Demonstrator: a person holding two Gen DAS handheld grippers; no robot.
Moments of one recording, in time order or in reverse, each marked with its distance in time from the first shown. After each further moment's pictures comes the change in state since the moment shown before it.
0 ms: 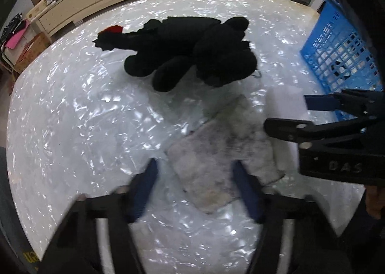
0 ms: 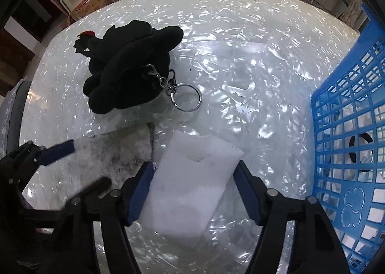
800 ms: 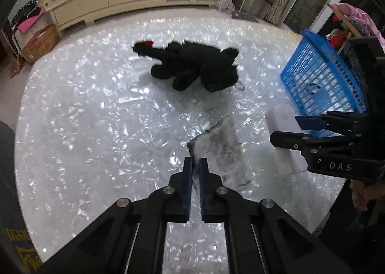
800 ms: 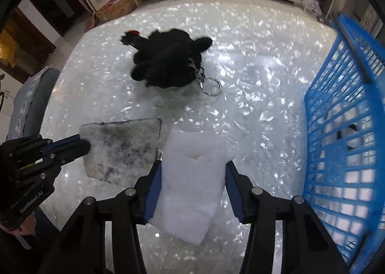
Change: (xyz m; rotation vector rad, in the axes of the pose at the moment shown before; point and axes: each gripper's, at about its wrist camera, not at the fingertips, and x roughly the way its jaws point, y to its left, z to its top) left arm -0.069 0.017 -0.045 -0.101 -0.111 -0.082; right arm -0.057 0.002 -0.050 -0.096 -0.076 0.085
